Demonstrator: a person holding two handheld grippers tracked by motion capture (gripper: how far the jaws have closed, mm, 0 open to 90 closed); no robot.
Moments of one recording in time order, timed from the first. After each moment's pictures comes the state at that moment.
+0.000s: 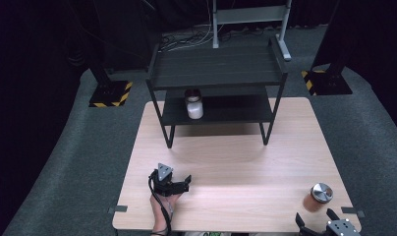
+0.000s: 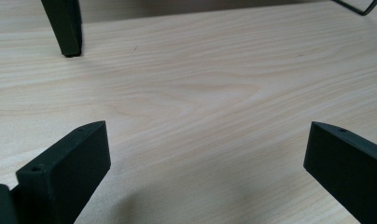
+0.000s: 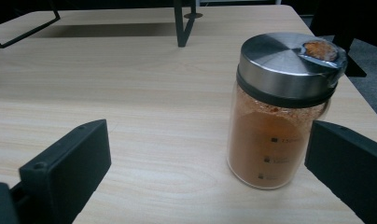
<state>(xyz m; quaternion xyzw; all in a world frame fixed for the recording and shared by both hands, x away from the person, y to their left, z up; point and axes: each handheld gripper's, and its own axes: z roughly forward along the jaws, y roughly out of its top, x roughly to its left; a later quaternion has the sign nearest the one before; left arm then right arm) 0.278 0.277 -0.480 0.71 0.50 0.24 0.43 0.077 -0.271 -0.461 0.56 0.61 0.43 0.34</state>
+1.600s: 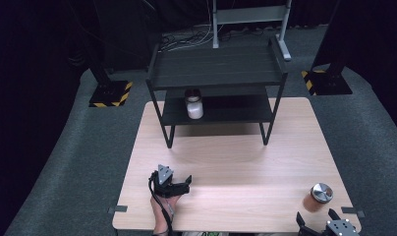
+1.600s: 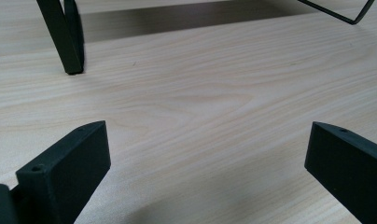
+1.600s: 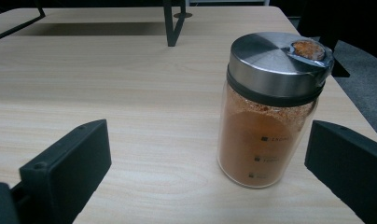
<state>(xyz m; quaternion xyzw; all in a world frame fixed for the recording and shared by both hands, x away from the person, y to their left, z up) 0.268 0.279 -0.487 0.71 0.48 0.26 0.45 0.076 -0.263 -0.462 0.57 0.61 0.42 0.36</state>
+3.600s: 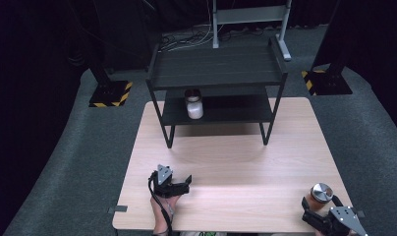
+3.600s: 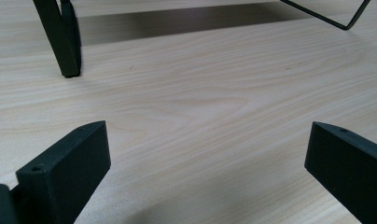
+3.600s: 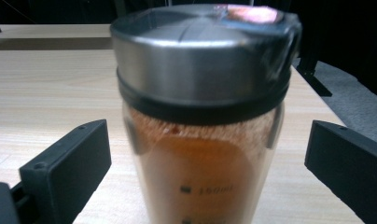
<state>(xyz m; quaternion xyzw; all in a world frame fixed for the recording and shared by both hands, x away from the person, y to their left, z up) 0.268 0.282 -0.489 0.71 0.47 0.25 0.46 0.120 -0.291 -0.521 0.56 0.57 0.44 0.41</state>
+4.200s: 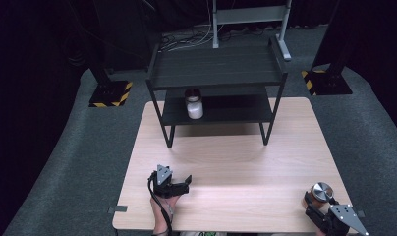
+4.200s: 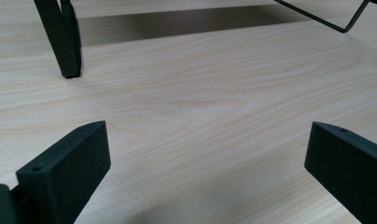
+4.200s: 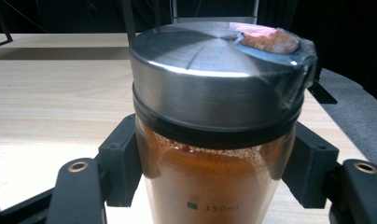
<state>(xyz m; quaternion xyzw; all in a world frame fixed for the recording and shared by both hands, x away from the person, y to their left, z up) 0.268 0.284 -0.490 0.70 0.47 0.25 0.47 0.121 -0.291 -0.515 0.55 0.57 0.45 0.41</state>
